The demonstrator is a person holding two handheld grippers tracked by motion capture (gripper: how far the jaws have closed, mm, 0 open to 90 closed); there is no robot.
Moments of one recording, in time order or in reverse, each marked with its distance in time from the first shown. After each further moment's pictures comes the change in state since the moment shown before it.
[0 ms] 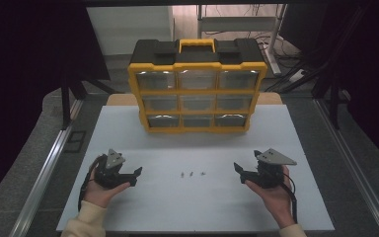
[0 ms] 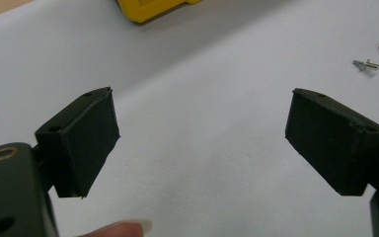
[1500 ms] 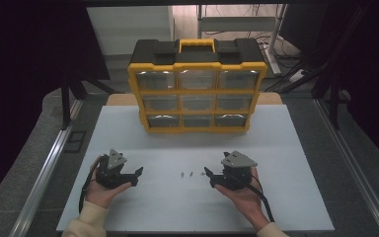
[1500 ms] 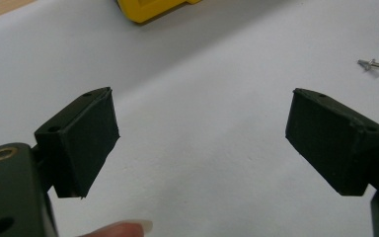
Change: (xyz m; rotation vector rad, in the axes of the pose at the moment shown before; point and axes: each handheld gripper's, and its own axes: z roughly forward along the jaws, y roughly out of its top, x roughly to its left) left arm -0.002 -0.001 0.004 0.006 0.025 0.014; right arm 0.068 0.012 0.043 0.016 0.073 -0.112
